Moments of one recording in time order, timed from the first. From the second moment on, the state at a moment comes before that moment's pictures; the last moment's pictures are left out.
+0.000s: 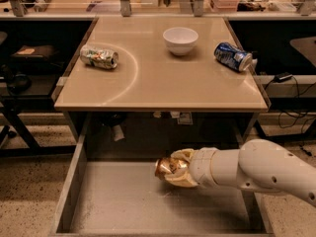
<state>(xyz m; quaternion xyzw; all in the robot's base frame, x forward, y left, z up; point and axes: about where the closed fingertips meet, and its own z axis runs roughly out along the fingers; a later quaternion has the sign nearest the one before) 0.448 -0.054 0.672 -0.54 0.73 0.17 0.39</state>
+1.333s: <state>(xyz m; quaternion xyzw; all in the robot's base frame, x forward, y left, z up) 0.449 -0.048 0.634 -0.56 0.73 0.13 0.36</state>
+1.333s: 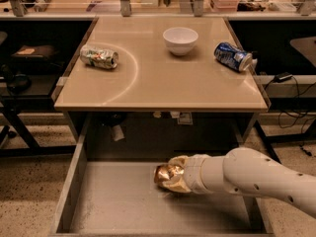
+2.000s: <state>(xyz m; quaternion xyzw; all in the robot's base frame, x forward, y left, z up) 0.449 -0.048 0.634 -0.56 0.73 0.13 0.36</state>
